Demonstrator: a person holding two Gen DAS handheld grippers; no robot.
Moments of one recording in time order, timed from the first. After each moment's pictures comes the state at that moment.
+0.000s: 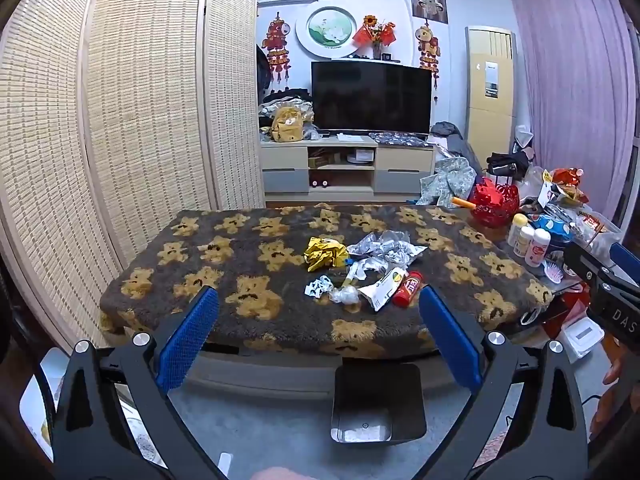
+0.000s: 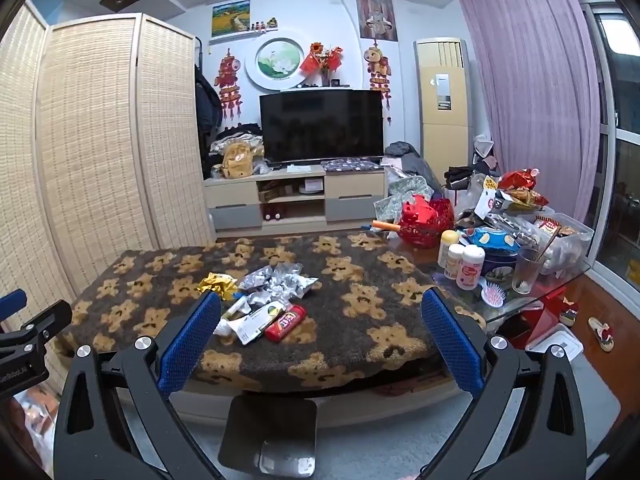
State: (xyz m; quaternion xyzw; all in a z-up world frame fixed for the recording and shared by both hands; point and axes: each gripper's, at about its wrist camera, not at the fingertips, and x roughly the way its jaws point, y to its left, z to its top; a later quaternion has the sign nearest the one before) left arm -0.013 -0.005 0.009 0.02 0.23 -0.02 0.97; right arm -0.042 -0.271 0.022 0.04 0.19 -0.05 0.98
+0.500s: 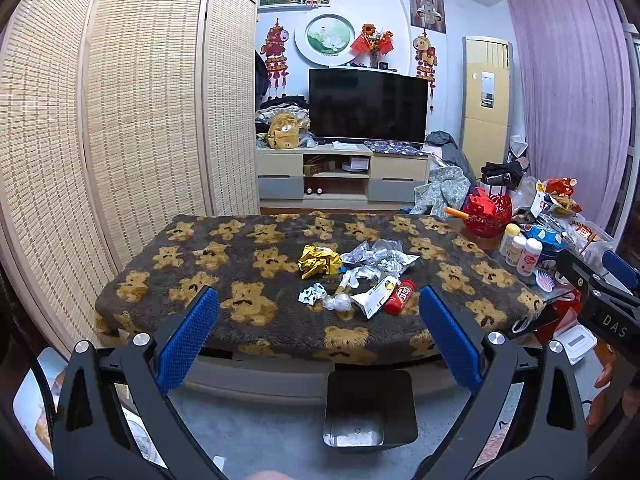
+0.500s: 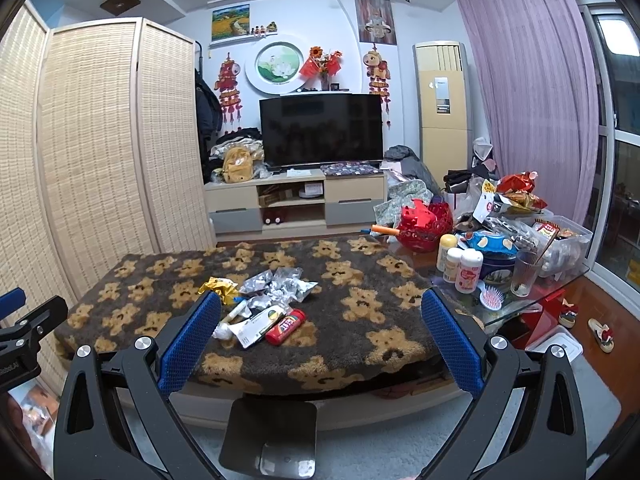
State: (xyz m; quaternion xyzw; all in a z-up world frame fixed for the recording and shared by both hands) left arm -0.022 -0.005 0.018 0.00 0.22 -0.03 0.98; right arm -0.044 -0.278 0.026 0.05 0.18 -0.05 0.98
